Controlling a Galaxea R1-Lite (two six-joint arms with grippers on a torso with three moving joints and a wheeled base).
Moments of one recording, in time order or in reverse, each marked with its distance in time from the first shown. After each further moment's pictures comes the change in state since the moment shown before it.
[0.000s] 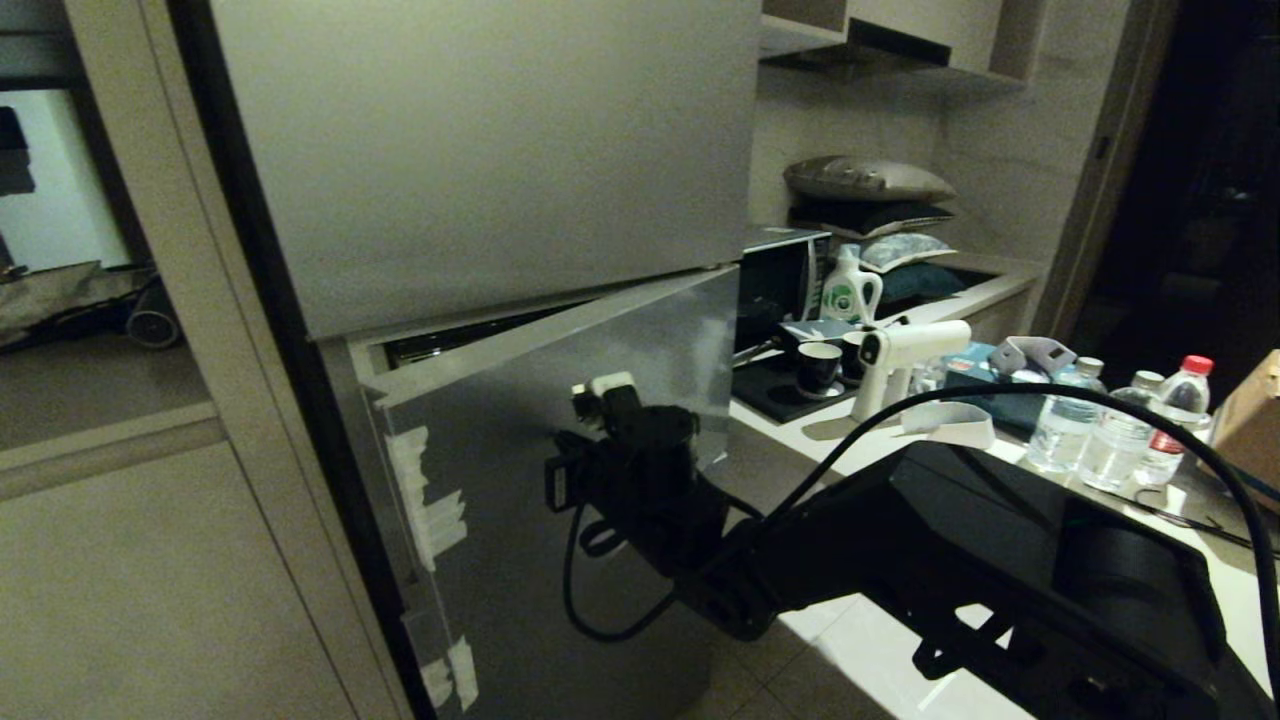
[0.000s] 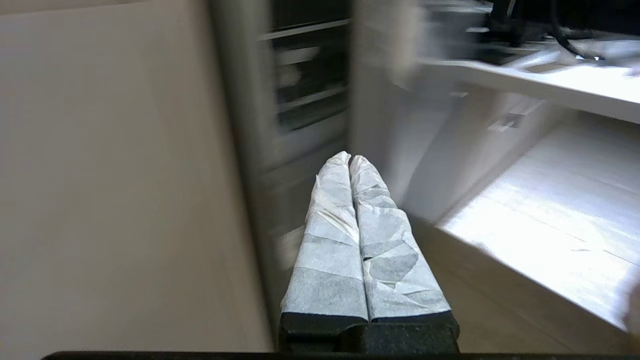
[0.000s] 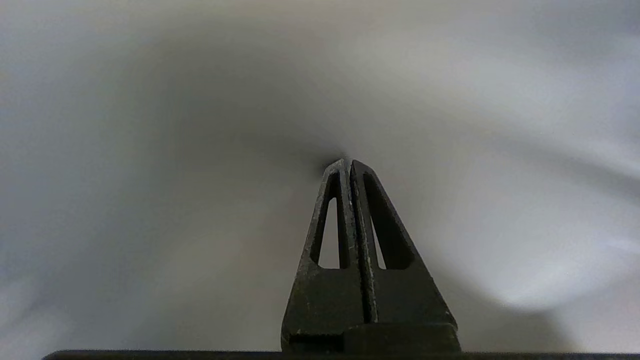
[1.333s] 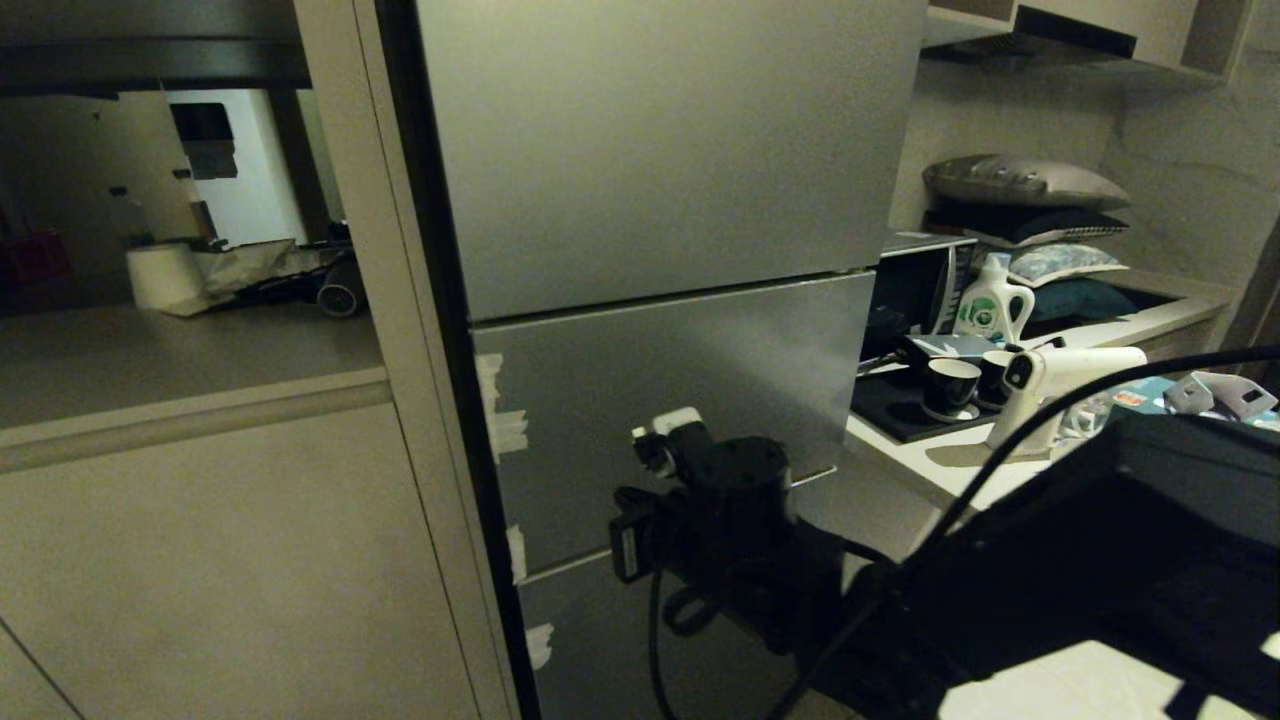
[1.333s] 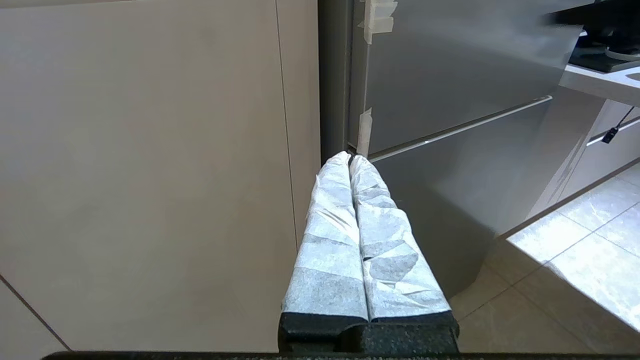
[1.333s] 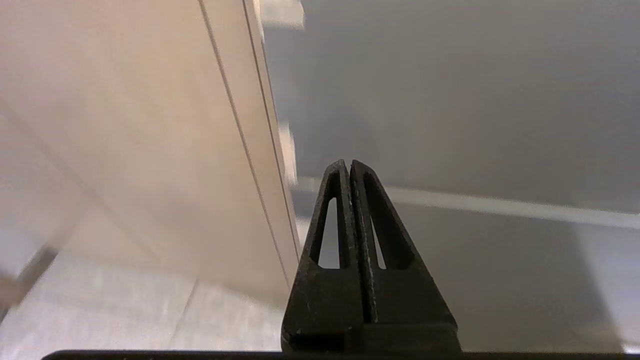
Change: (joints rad) left arm 0.000 0.000 0.000 0.000 0.000 0.000; right arm 0.026 -0.350 0.559 -0.005 -0.037 0.007
